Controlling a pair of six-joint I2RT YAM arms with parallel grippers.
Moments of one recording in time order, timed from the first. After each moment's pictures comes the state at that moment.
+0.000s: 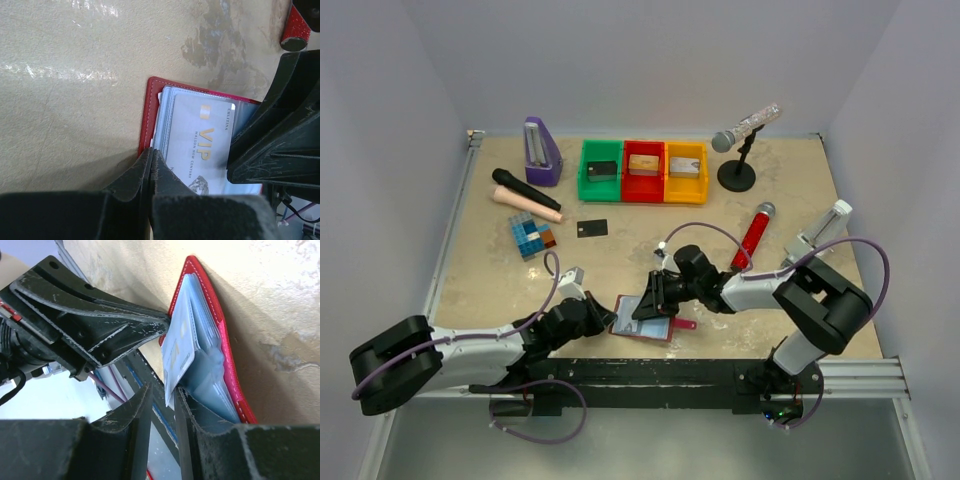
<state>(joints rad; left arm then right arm) -1.02 1.04 0.08 0.36 -0.27 -1.14 0.80 1.58 0.54 0.36 -0.61 0.99</state>
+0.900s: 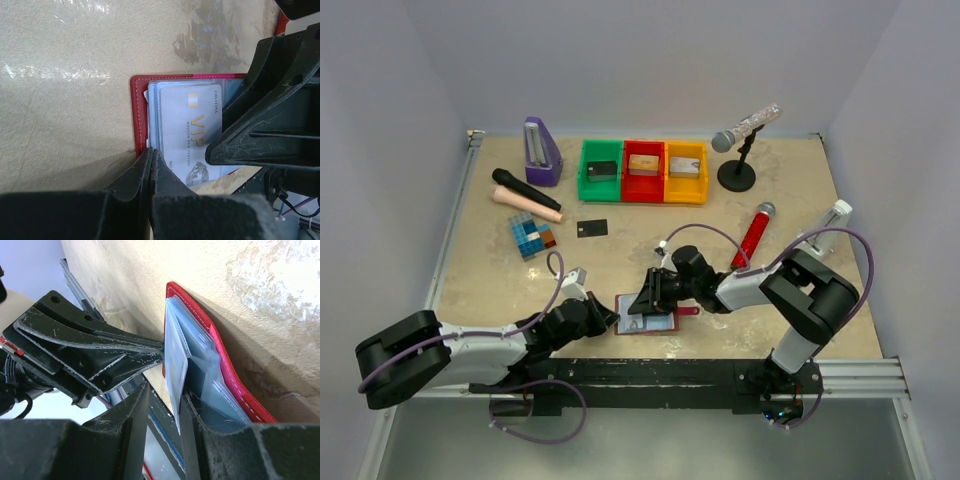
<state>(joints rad) -1.03 1.09 0.07 0.45 -0.26 -1.14 0.80 1.67 0.54 0.48 -0.57 1.07</state>
